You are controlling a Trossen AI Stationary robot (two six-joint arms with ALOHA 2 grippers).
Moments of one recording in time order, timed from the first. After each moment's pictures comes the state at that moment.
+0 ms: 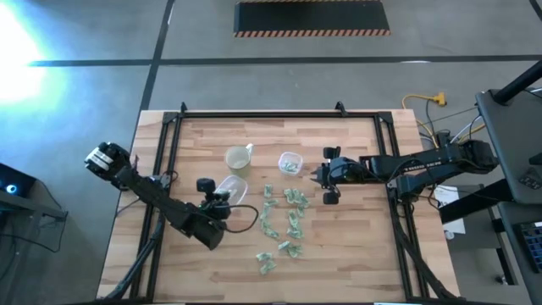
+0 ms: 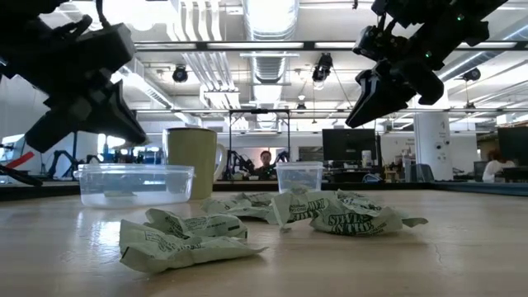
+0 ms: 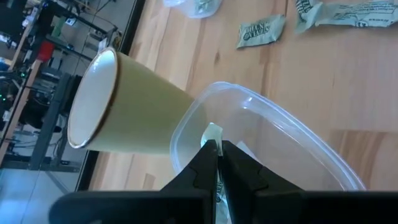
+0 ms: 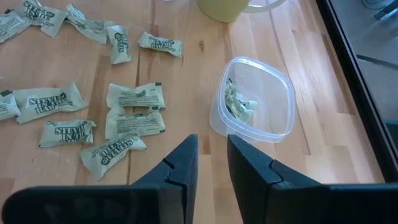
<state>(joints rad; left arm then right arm) -0.59 1.47 0.74 -0.64 -0.97 -0.52 0.00 1.22 0.64 -0.18 0.23 -0.16</state>
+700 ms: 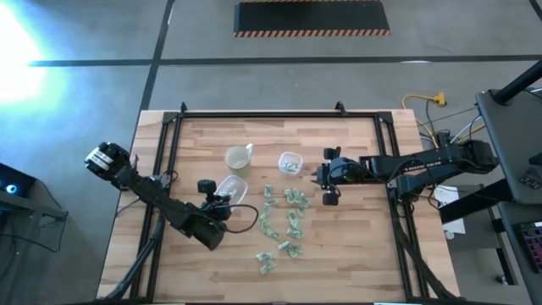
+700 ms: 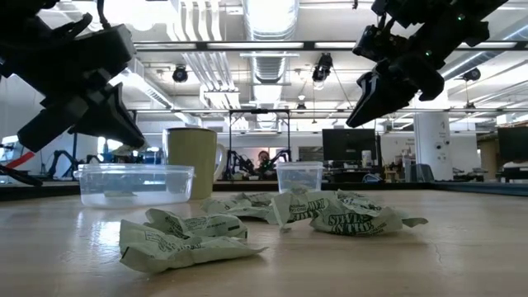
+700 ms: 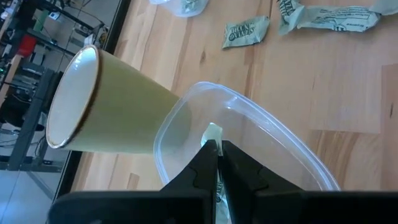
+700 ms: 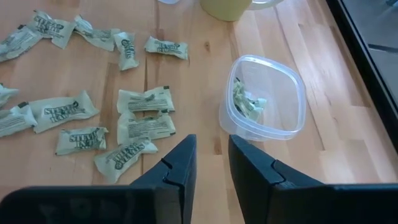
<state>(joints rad) -0.59 1.47 0.74 -0.61 -0.92 -0.52 0.00 1.22 0.64 -0.18 0.20 -0.09</state>
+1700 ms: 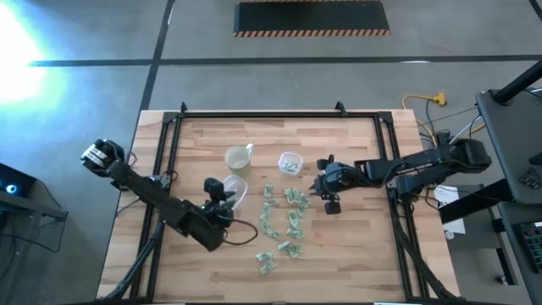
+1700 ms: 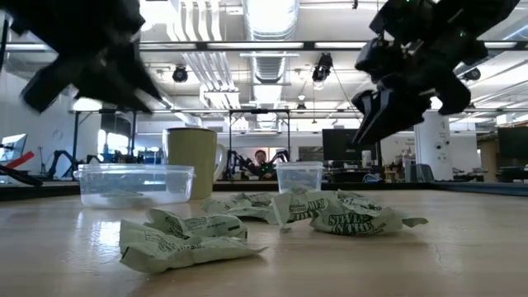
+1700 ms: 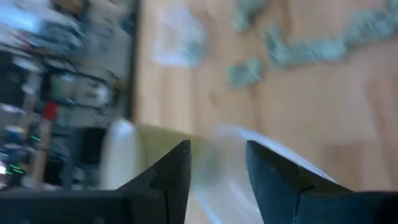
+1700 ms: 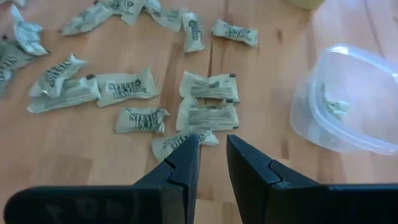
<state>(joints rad) -0.59 1.40 0.86 -0.63 -0.97 -0.11 0.01 1.32 0.58 -0.06 -0.01 -0.13</state>
